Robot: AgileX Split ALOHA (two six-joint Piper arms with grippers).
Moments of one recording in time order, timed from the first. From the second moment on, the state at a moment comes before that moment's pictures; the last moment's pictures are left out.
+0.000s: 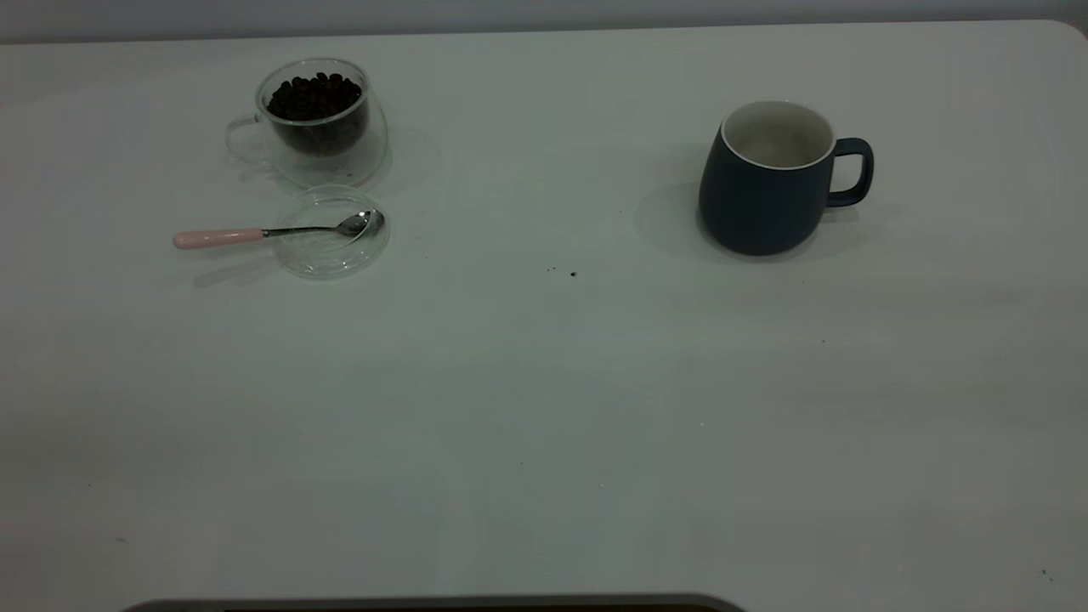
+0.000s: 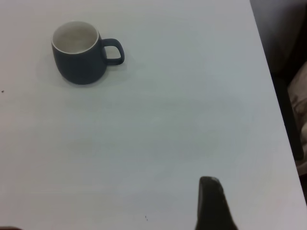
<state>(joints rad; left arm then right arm) 0.05 -0.02 -0.49 -0.12 1.15 0.16 0.05 0.03 -0.47 -0.06 1.13 0.05</state>
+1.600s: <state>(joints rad) 0.05 -0.02 -0.49 -0.12 1.14 0.16 0.05 1.46 -0.72 0.22 0.42 -0.48</state>
